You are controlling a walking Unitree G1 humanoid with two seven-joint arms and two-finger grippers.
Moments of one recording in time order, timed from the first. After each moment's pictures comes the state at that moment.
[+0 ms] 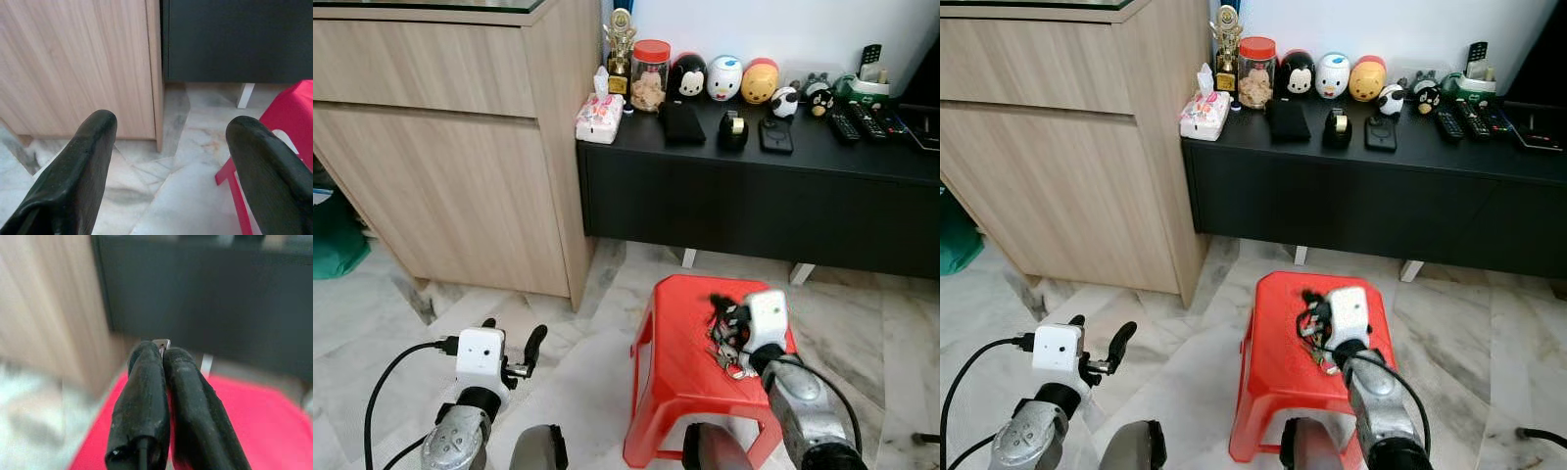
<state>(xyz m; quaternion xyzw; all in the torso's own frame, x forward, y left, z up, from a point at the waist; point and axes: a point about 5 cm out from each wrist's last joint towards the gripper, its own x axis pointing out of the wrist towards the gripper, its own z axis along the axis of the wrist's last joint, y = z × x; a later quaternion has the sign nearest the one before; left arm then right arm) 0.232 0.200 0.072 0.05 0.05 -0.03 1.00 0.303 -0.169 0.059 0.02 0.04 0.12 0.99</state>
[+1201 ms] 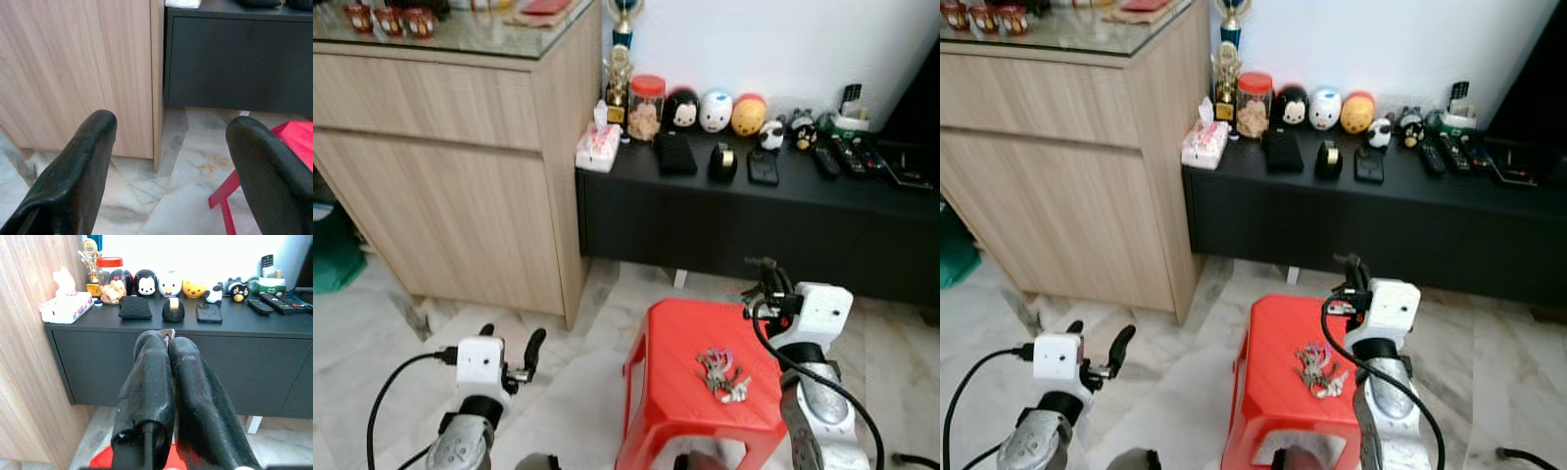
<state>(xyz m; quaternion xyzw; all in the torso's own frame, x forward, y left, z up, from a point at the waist) 0.227 0.200 0.060 0.04 0.04 -0.01 1.00 0.269 -0.173 0.097 0.05 -0.03 -0.02 1.00</state>
